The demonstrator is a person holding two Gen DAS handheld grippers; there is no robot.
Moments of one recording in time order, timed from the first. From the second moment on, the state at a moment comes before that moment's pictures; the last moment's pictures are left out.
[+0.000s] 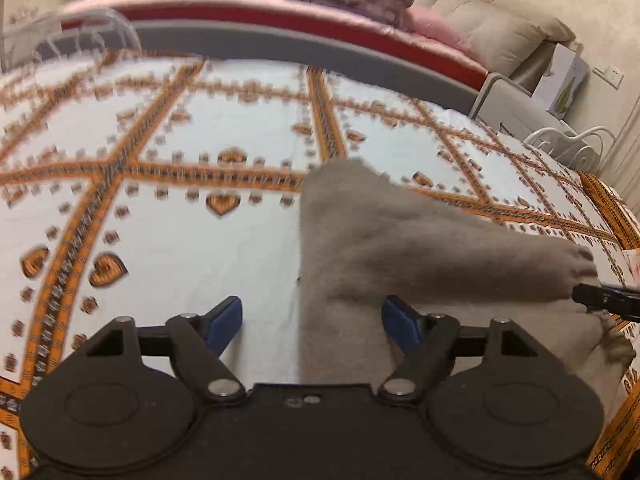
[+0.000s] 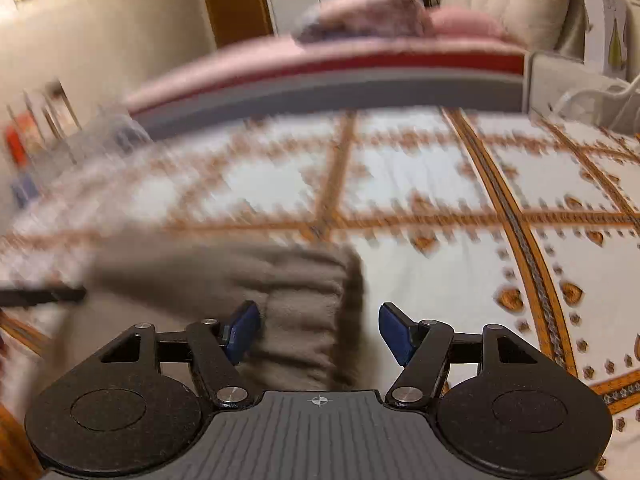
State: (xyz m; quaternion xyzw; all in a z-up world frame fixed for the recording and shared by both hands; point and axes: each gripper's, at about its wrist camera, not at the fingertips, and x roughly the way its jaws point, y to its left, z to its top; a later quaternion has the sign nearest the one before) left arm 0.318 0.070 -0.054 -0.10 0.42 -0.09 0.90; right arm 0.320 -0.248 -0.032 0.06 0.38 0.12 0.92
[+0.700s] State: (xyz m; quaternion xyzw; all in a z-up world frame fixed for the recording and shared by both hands) left arm 0.282 0.080 -0.042 -0.08 0.43 -0.11 0.89; right arm 0.298 -0.319 -0.049 0.29 0.41 0.20 0.84
